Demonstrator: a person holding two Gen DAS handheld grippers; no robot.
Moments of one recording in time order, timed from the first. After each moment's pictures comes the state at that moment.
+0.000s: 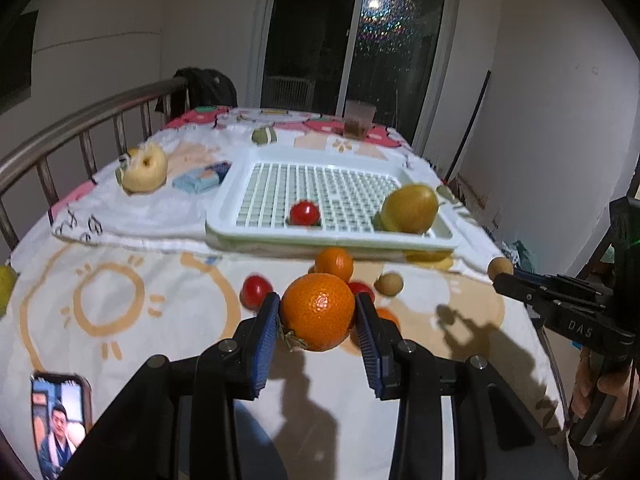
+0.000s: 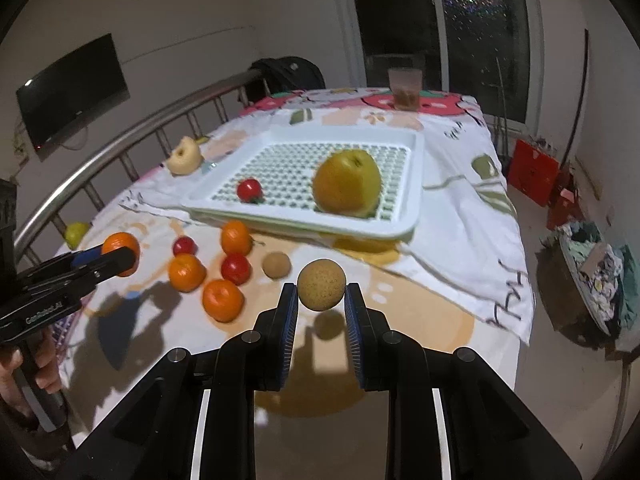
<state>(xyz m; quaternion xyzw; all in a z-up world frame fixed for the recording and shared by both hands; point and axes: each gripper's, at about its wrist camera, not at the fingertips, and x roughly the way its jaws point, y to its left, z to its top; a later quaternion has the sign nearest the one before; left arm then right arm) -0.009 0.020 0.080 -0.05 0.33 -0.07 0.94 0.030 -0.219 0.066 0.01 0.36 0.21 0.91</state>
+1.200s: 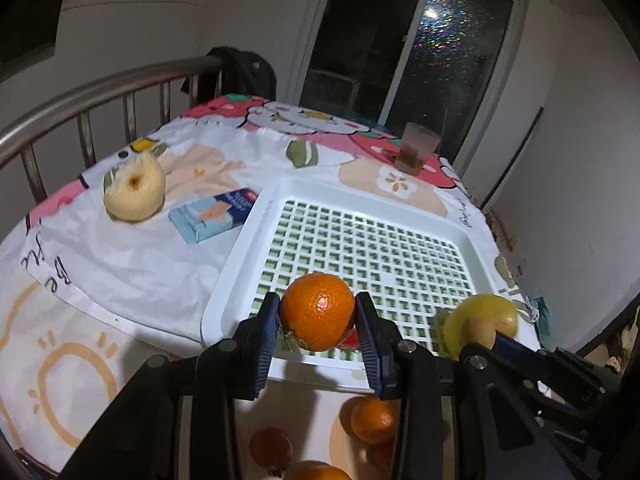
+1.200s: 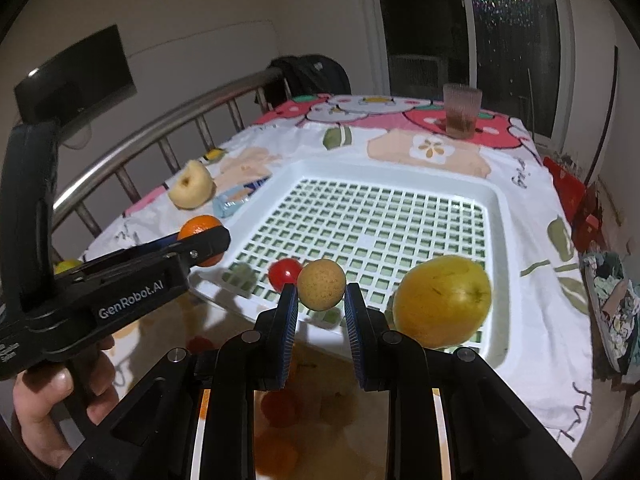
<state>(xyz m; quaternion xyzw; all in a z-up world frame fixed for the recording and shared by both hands) 0.134 0.051 0.073 -0.13 0.35 -0.01 0.93 0.134 -0.119 0.076 -0.01 0.38 0.22 0.90</state>
